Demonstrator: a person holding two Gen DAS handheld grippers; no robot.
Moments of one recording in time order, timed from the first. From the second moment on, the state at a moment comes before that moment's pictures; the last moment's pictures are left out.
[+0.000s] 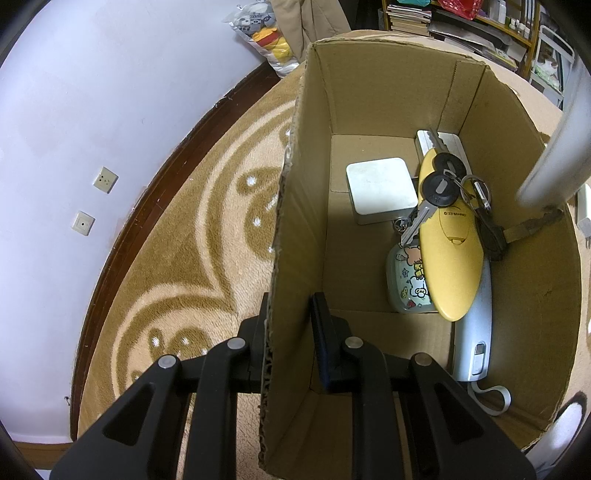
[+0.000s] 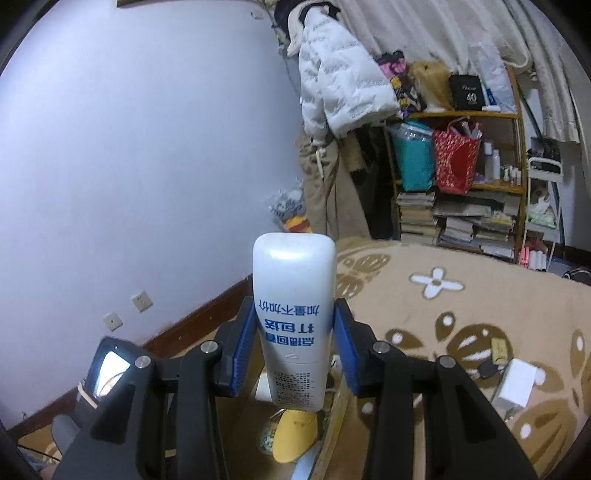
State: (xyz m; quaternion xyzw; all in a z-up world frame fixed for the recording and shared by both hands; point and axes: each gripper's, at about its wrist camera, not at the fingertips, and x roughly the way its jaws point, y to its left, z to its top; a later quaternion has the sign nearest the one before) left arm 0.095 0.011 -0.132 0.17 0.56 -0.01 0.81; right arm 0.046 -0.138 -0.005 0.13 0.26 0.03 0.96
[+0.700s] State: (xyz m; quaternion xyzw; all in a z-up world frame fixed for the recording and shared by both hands) left arm 0.094 0.010 -0.131 0.17 0.56 -0.01 0.81; right arm 0.061 -0.131 -0.047 0.15 0.33 0.04 0.93
